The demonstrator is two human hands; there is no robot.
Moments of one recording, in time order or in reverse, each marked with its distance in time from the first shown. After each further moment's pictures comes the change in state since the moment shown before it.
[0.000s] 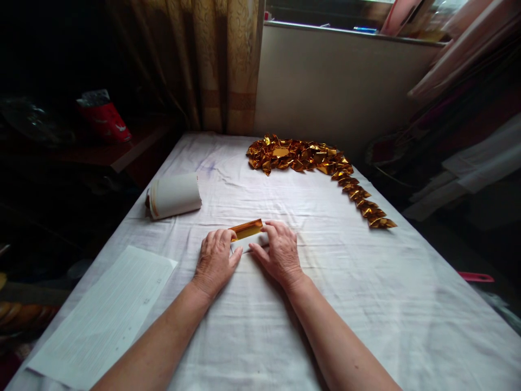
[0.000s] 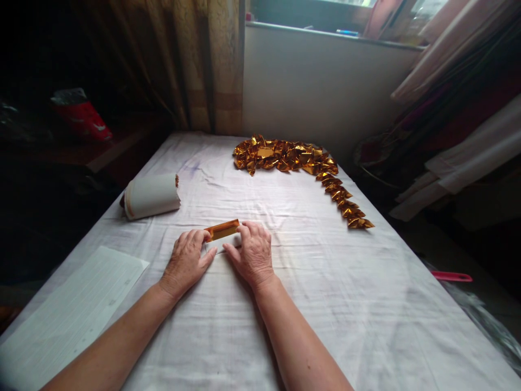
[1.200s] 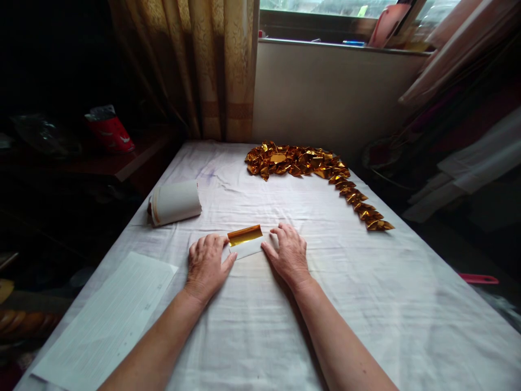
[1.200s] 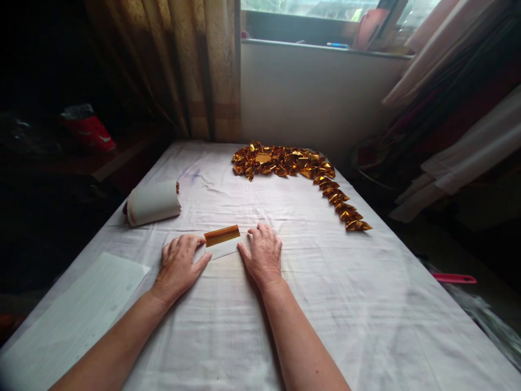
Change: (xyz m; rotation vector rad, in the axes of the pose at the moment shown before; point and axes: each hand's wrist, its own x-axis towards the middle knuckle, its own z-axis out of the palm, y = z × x) left_hand 0.000 -0.003 -0.020 0.120 -0.132 -0.132; right_hand -0.005 0.021 0.003 -0.057 -0.061 0.237
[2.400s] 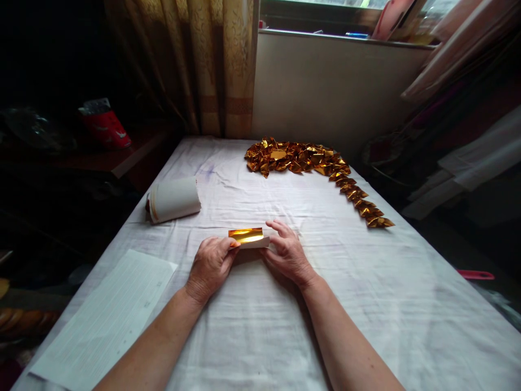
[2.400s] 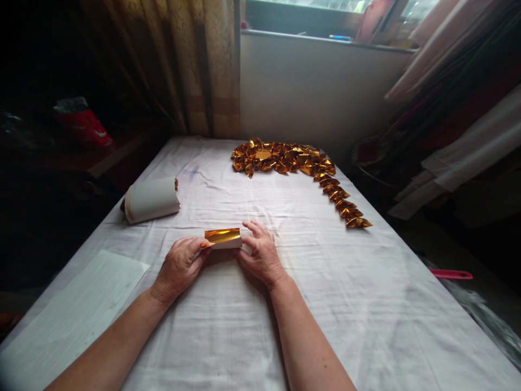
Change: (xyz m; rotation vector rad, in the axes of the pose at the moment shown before) left_hand 0.002 -0.006 0.006 -0.345 0.123 0.259; right_hand 0.006 0.007 -0.017 0.317 -0.084 -0.305
